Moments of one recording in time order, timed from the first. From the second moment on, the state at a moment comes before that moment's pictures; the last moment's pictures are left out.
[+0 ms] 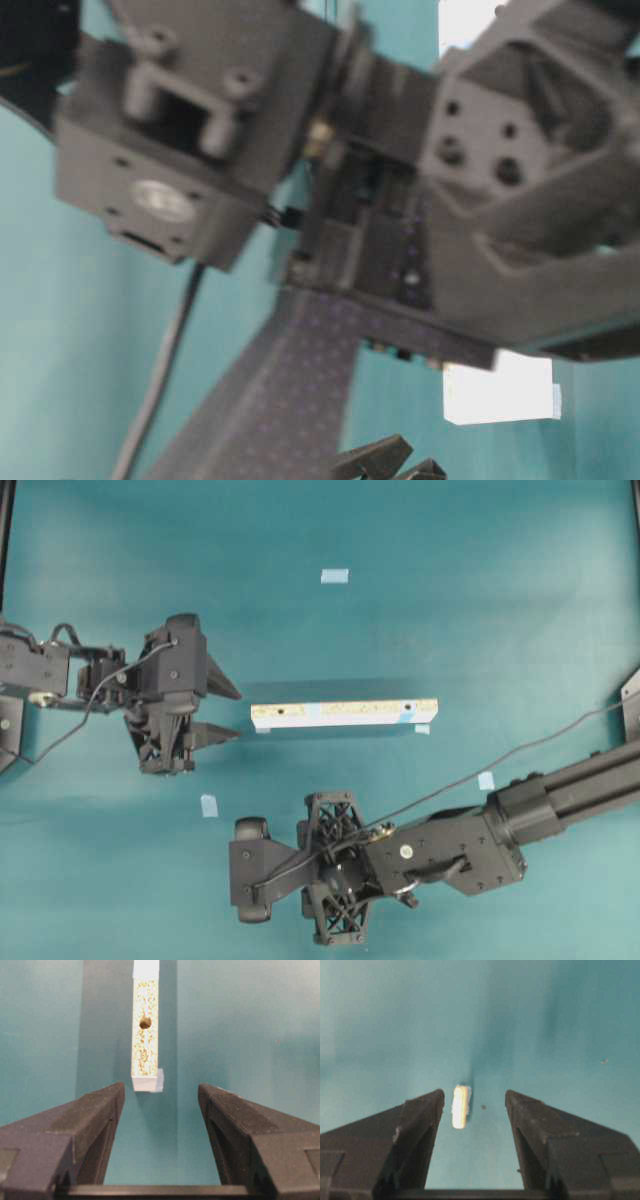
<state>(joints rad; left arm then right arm) 0.00 -0.20 0.93 -0.06 0.02 0.00 0.36 0.43 0.06 -0.12 0.60 0.56</state>
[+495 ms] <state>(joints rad) 0.00 -0.22 0.95 -0.06 0.02 0.00 0.37 0.46 0.05 -0.12 0.59 0.59</state>
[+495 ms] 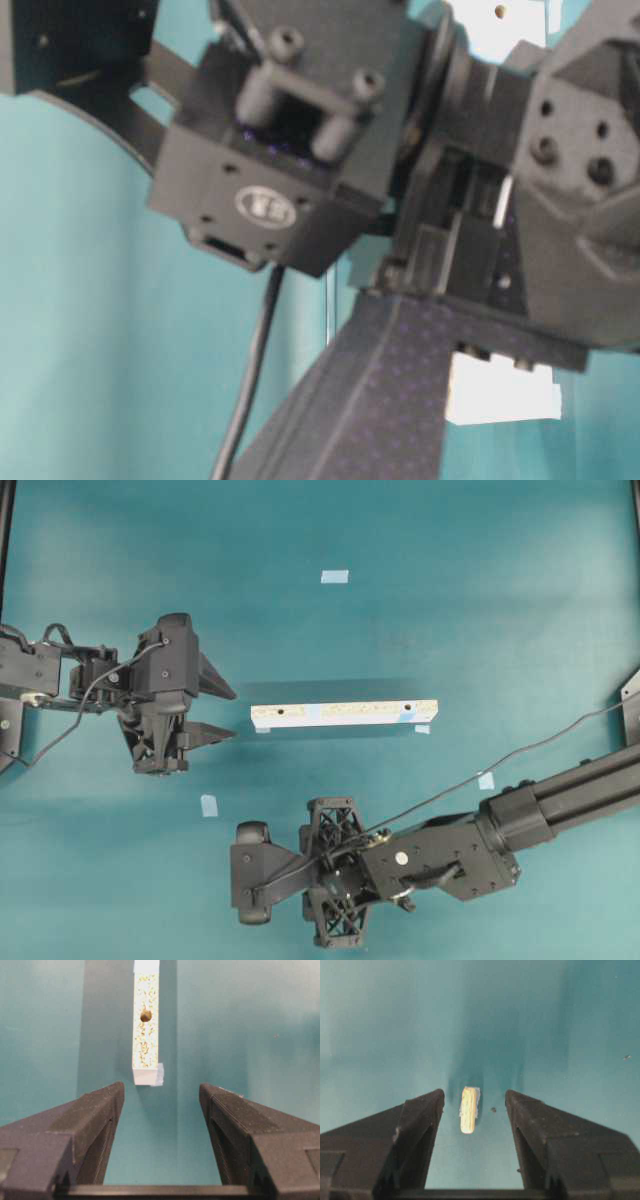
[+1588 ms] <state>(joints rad) -0.01 -0.22 0.95 -0.06 0.02 0.00 0.37 0.47 0.05 -0.15 0.58 0.59</state>
